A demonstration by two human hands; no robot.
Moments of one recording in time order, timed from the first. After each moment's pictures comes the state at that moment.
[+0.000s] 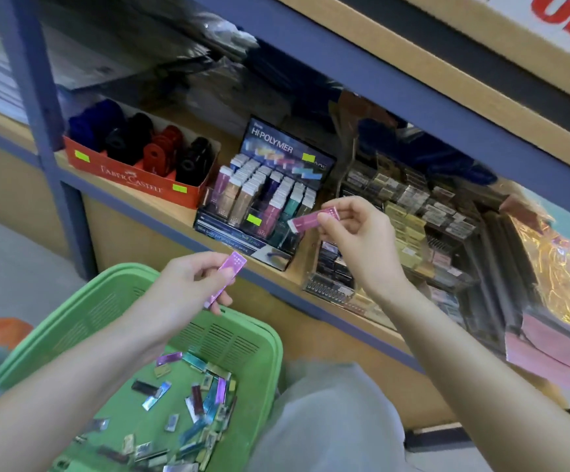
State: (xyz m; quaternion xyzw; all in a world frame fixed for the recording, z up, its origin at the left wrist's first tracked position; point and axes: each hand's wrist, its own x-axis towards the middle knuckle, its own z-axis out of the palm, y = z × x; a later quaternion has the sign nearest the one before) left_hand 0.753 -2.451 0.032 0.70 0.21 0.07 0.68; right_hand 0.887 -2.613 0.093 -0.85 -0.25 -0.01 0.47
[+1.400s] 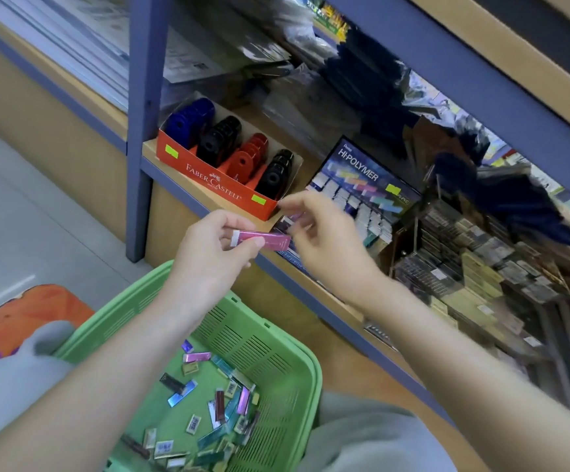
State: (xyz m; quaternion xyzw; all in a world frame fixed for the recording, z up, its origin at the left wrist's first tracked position) left_hand 0.751 -2.368 0.026 0.64 0.28 0.24 0.67; right_hand 0.868 -2.466 0.070 -0.84 -0.49 0.03 0.25
